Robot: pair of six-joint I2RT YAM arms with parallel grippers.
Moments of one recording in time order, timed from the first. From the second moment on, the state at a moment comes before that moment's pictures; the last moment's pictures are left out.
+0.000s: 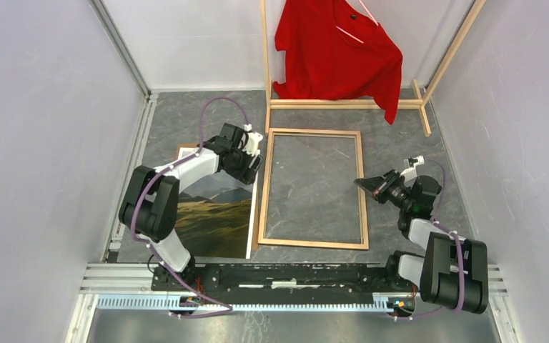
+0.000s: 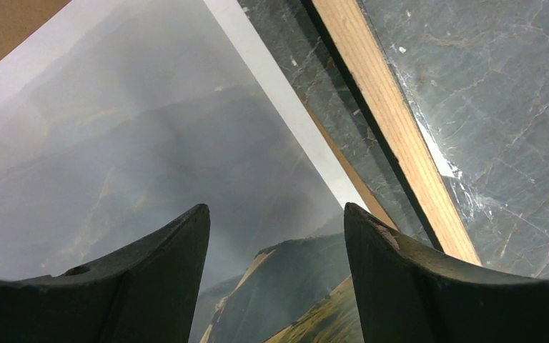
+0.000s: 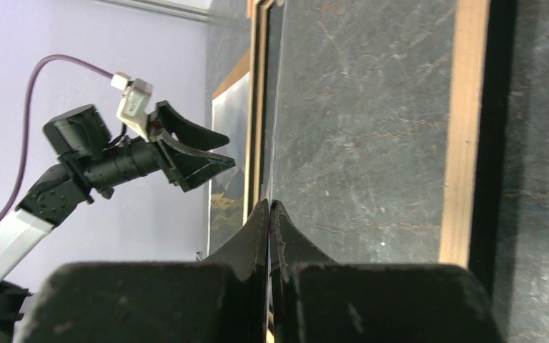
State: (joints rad) left arm -0.40 1.70 1.06 -0.41 0.16 0.19; right arm -0.23 1.17 0.18 0.63 -0.84 0.94
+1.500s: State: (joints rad) left arm -0.44 1.75 1.07 -0.41 0.17 0.19; right arm -0.18 1.22 0.14 0.95 -0.90 1.23
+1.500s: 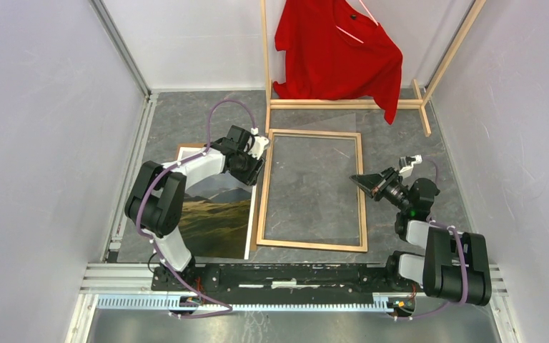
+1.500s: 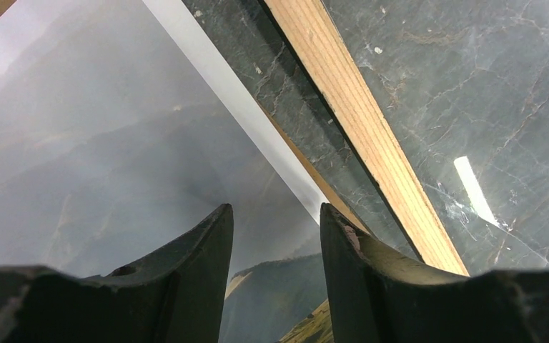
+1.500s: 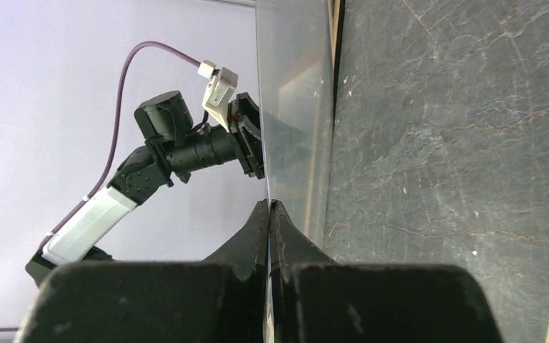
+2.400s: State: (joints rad) left arm -0.41 1.75 1.07 -0.41 0.18 0.19; right arm -0.14 1.09 0.14 1.04 -0.90 1.56
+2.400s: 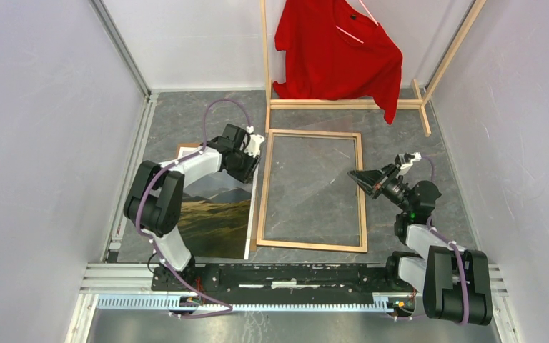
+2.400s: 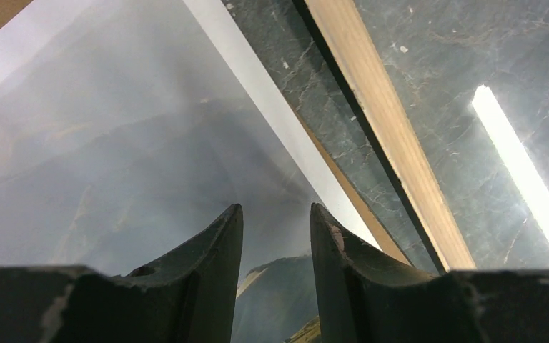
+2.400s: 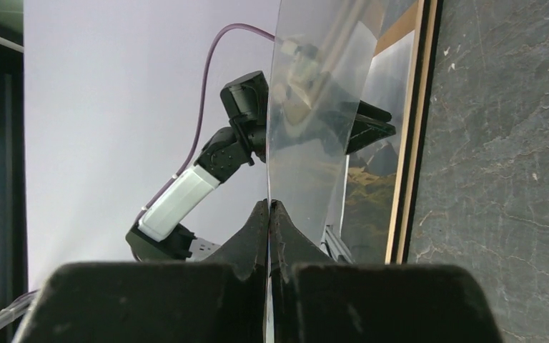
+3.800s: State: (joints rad) left arm -0.46 1.76 1.07 -0.40 0.15 0.19; right arm -0.02 1.31 0.18 0.52 -0.78 0.80
